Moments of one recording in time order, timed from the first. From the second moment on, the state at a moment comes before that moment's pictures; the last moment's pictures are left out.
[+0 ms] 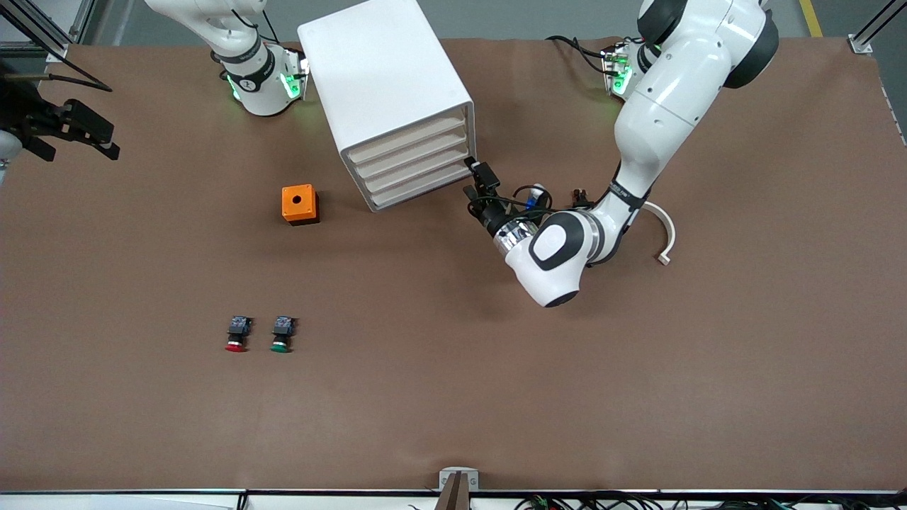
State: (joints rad) left arm -0.35 0.92 -0.27 -1.45 -0.94 1.41 -2.24; right arm -0.02 -0.15 0.01 -1.66 0.01 1.51 -0.01
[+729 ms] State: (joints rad) left arm -0.43 0.93 -0.28 -1.44 -0.95 1.39 -2.25; right arm -0.02 -0.15 0.01 -1.67 0.01 1.52 -0.01
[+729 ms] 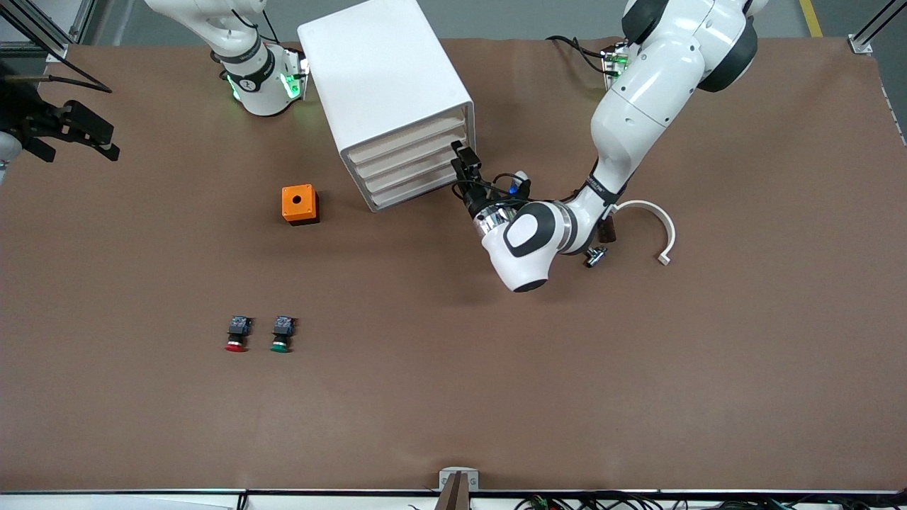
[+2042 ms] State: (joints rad) left arm -0.50 0.95 -0.28 -1.44 -0.95 1.39 -2.26; right arm -0.02 -0.15 0.01 -1.67 0.01 1.53 -0.01
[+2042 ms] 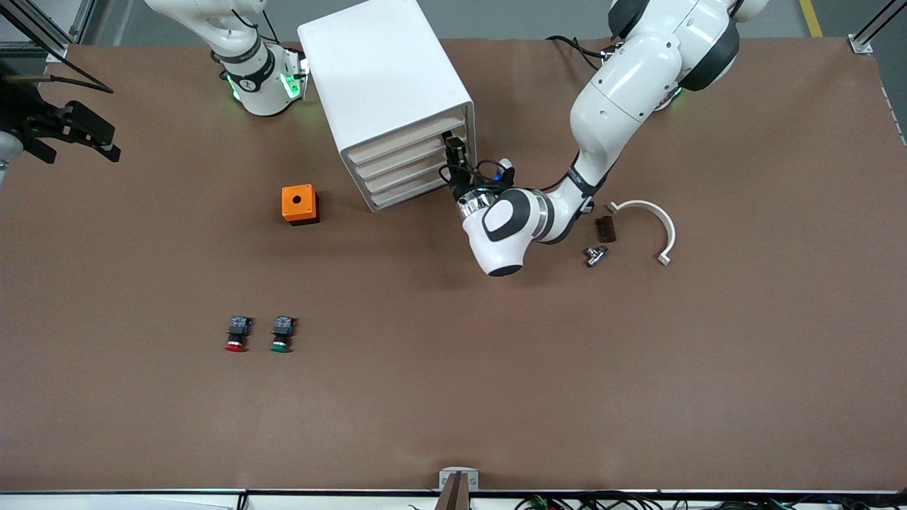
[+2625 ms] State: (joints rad) left arm -0.50 0.95 -0.27 -1.44 -0.95 1.40 -2.30; right arm -0.01 -0.06 0.02 -1.65 0.00 1.56 -0.01
